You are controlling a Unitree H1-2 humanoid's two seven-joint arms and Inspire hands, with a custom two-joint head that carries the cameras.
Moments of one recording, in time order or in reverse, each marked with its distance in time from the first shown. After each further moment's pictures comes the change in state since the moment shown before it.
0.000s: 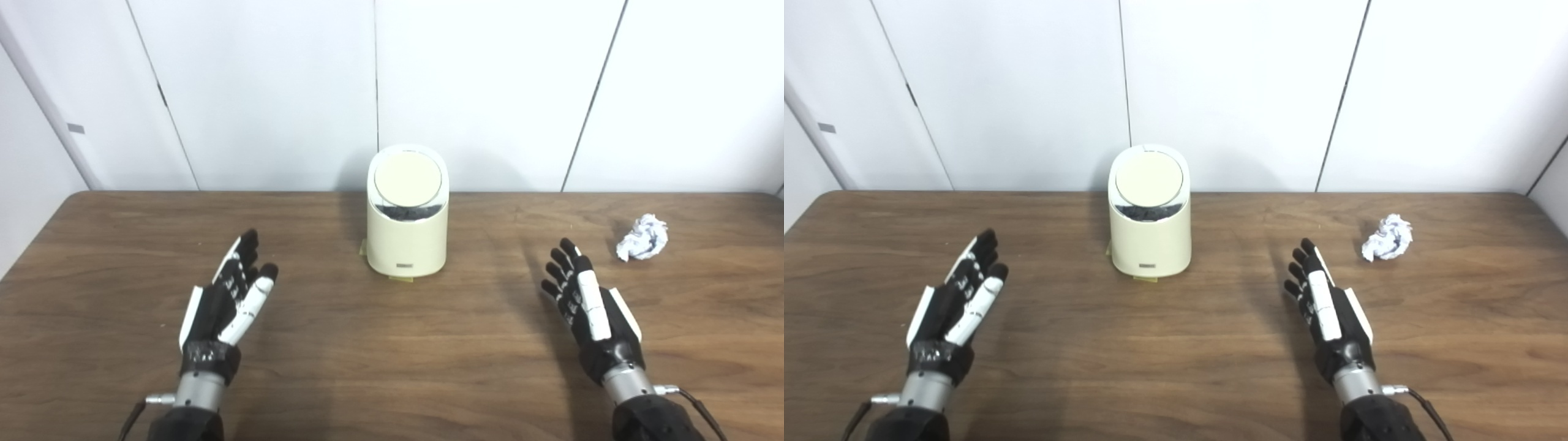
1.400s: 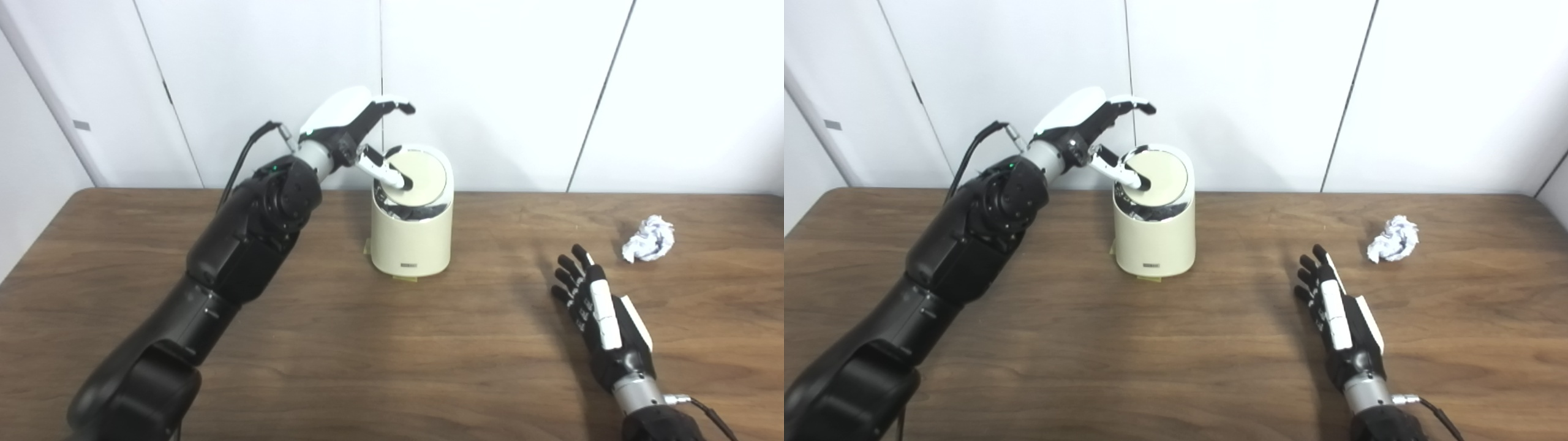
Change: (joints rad) left arm -0.832 0.233 -0.514 0.530 0.653 0.045 -0.278; right arm 0.002 -0.001 0.016 0.065 -0.042 -0.088 0.014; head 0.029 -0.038
